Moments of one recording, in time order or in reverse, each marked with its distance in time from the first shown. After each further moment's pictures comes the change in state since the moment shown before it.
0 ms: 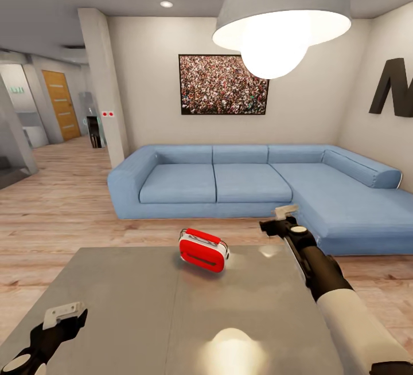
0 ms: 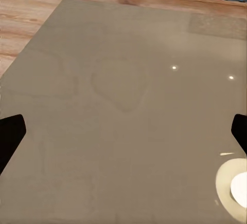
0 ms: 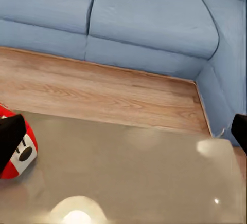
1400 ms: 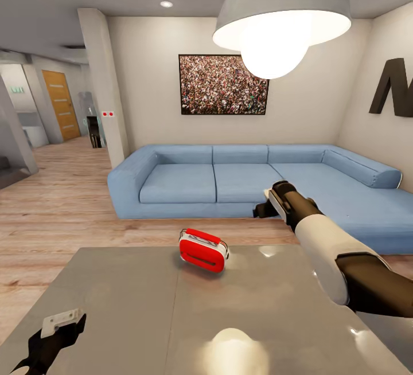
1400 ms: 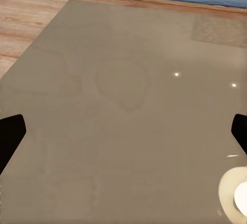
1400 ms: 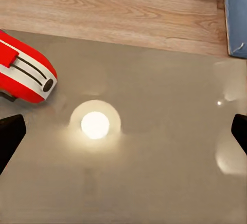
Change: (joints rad) left arm 0.000 -0.009 -0.002 0.092 0.002 -0.128 -0.002; right arm -0.477 0.080 0.009 0.540 0.000 0.430 0.004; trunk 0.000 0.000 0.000
